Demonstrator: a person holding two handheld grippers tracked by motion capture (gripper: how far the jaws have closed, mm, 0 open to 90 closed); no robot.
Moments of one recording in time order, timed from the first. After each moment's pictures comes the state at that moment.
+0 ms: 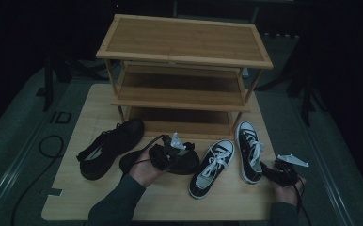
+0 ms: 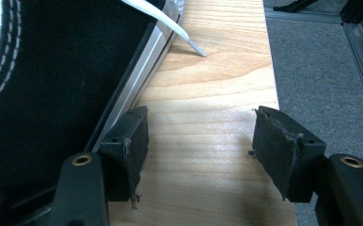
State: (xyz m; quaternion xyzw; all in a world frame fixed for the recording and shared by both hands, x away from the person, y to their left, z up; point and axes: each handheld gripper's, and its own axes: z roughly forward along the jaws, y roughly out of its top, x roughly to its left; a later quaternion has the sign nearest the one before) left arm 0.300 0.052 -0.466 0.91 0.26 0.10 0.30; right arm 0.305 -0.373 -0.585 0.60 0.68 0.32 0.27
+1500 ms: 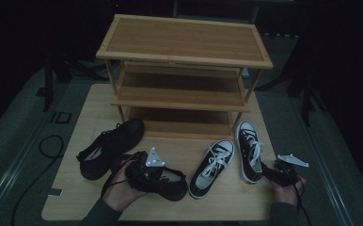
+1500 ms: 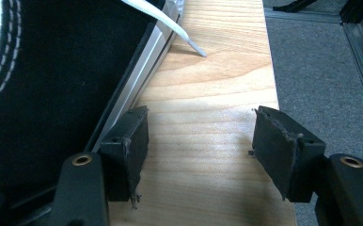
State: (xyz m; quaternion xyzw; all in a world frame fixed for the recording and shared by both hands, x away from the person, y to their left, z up) left arm 0.245 0.099 -0.464 0.90 0.30 0.12 0.30; right arm 0.305 -0.373 -0.585 0.60 0.68 0.32 0.27
